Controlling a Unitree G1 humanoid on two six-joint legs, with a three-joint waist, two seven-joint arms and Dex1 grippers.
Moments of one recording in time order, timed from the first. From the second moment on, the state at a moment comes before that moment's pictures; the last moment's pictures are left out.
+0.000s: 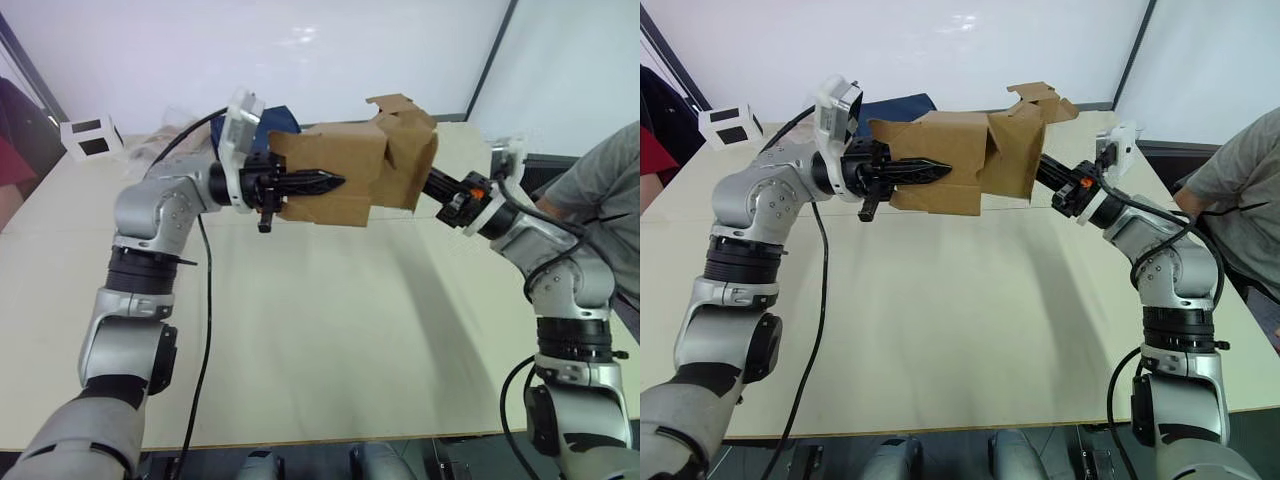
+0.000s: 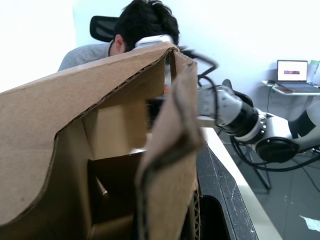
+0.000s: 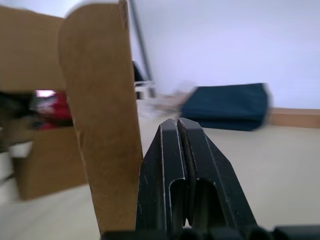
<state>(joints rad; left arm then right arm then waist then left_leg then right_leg) -1.07 0.48 0.00 0.28 -0.61 0.60 -1.33 -0.66 -0.54 -0.24 -0.04 0.80 0.64 0.78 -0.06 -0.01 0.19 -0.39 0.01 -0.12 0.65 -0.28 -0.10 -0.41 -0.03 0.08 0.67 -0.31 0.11</state>
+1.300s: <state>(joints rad) -1.12 0.47 0.03 0.33 -0.67 0.71 -1.38 -0.50 -0.29 -0.32 -0.28 1.35 0.75 0.44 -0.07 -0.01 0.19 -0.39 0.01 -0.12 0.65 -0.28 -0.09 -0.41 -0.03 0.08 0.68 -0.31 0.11</state>
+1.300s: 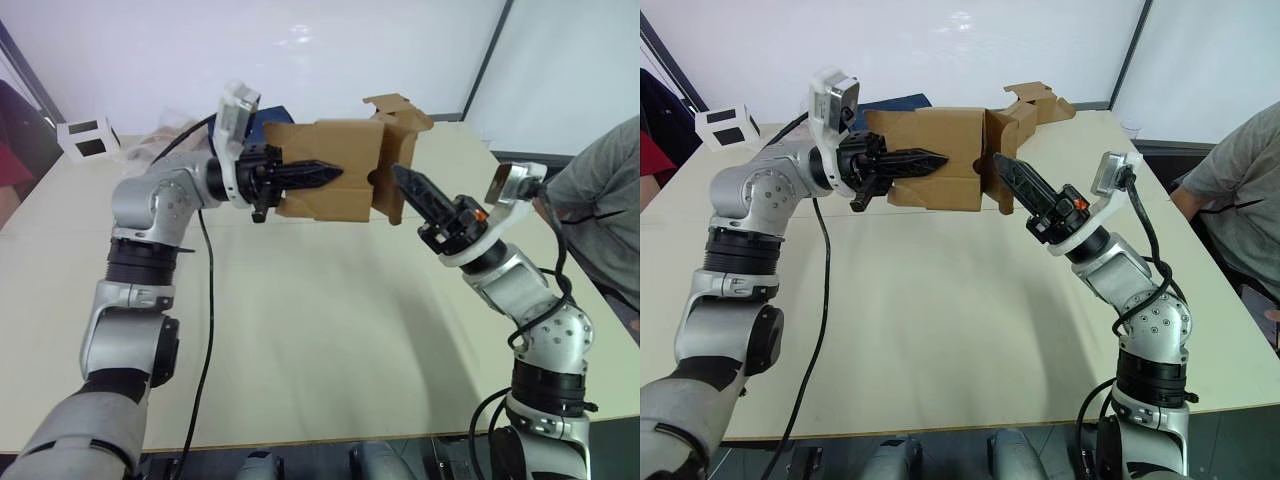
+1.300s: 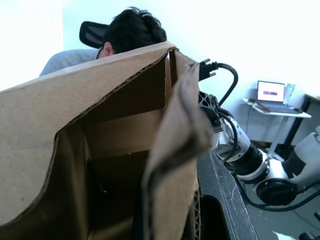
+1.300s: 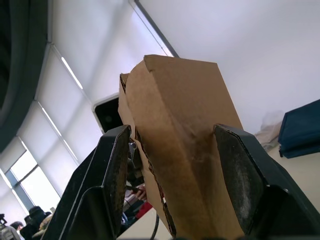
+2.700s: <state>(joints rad) -1.12 0.48 0.03 0.35 -0.68 0.71 -1.37 -0.43 -0.25 -0.28 -0.31 1.49 0.68 0.37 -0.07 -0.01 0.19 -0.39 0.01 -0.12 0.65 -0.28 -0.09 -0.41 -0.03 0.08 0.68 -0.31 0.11</state>
